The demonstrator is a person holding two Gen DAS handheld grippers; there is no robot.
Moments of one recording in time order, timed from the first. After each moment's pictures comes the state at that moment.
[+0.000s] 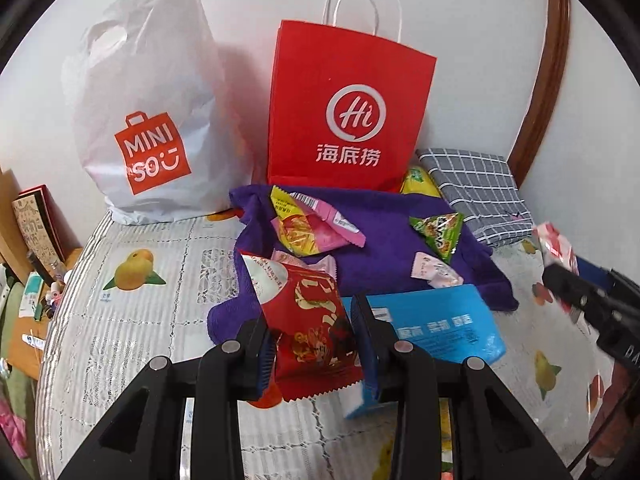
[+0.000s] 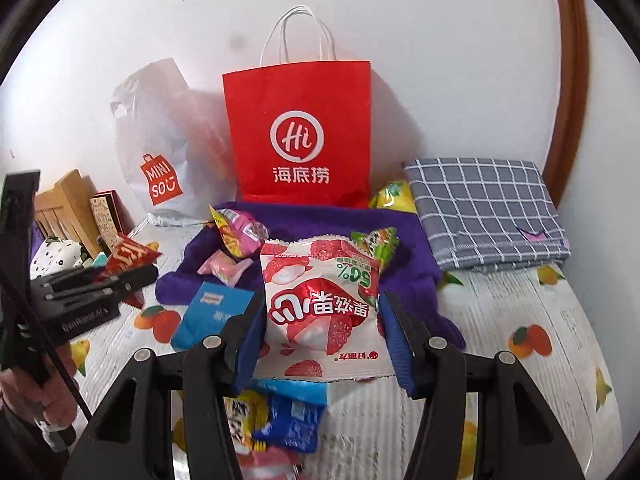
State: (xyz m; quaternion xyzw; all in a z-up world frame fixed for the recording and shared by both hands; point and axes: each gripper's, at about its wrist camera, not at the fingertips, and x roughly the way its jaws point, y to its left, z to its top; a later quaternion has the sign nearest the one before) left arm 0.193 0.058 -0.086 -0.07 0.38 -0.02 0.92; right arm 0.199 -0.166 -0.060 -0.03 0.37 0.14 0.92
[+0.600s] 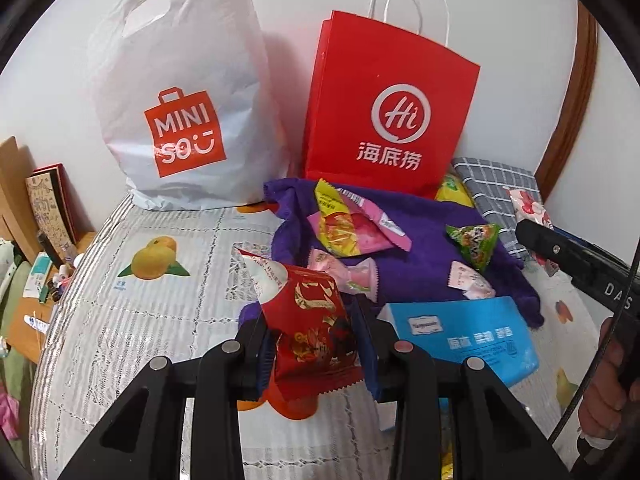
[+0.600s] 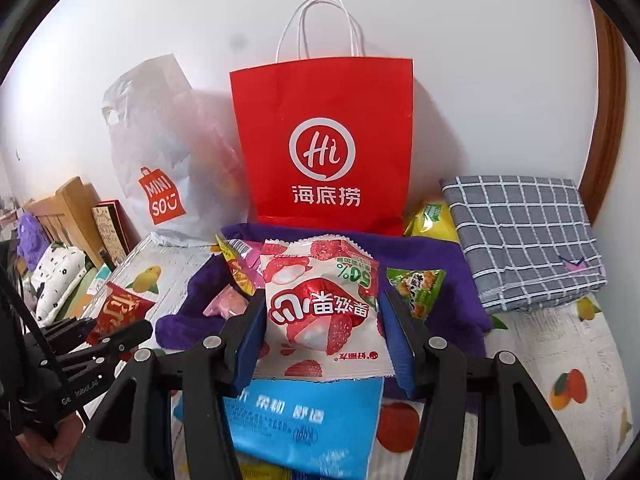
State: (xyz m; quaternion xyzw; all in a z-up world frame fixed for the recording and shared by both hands) left arm 0.199 0.083 -0.105 -0.09 0.37 0.02 0.92; right arm 0.261 -0.129 -0.081 -0.02 0.37 0.17 0.91
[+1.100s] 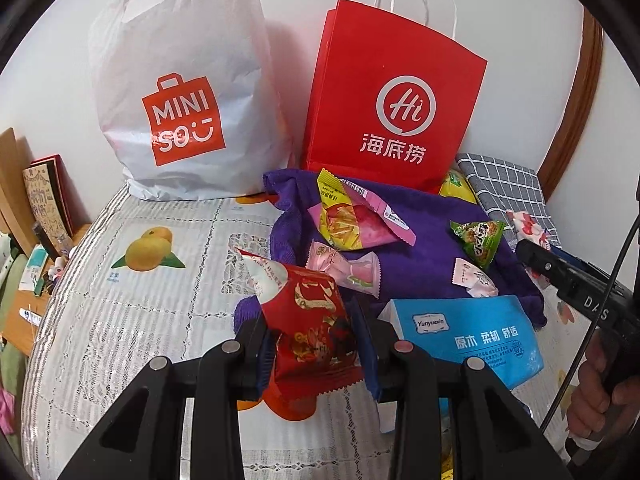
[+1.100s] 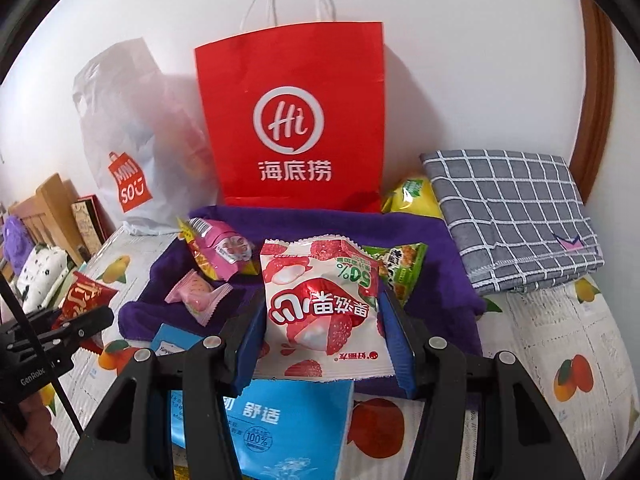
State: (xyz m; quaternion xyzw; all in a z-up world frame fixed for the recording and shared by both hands) left arm 0.204 0.085 -0.112 -0.10 0.38 0.02 0.92; right arm 0.270 -0.147 -0.107 -0.02 0.38 0.13 0.92
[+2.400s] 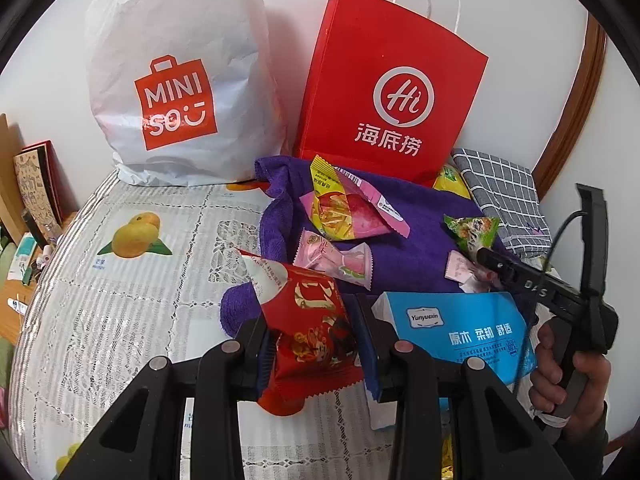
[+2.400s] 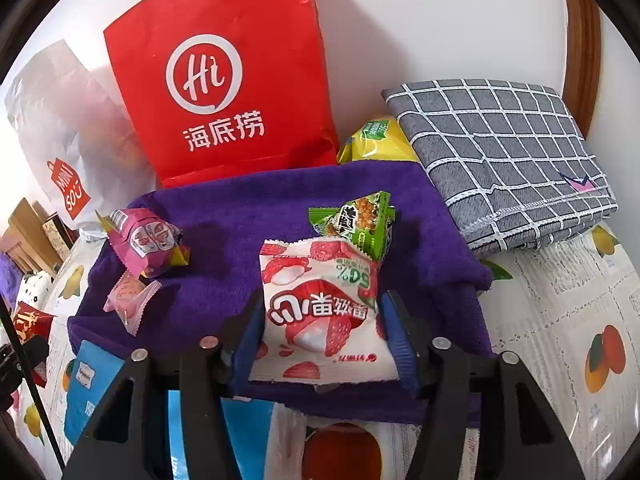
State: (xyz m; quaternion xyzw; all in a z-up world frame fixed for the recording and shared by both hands) left arm 0.208 0.088 -0.118 -0.12 0.39 0.01 0.91; right arm 0.319 -0.169 -0.162 0.03 0.44 0.10 0.89
